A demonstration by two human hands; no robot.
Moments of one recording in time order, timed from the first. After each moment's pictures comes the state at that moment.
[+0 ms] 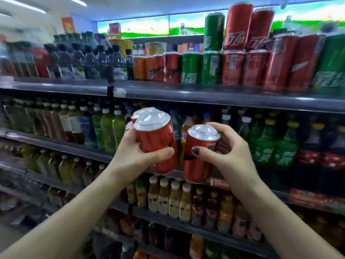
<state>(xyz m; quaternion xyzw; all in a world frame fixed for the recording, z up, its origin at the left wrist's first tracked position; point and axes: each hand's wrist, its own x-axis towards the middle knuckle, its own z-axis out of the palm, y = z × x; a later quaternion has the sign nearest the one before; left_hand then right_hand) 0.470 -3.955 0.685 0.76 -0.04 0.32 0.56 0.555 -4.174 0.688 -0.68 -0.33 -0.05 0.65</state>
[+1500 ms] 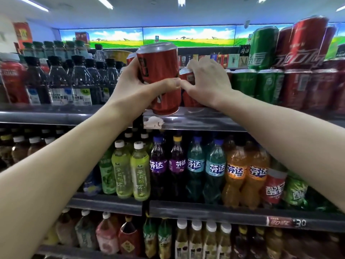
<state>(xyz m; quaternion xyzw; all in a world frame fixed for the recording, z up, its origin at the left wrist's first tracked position) 0.566 -3.730 0.842 0.75 -0.16 0.37 0.52 0.708 -3.884 0.866 -0.85 -0.27 -0.44 0.09</state>
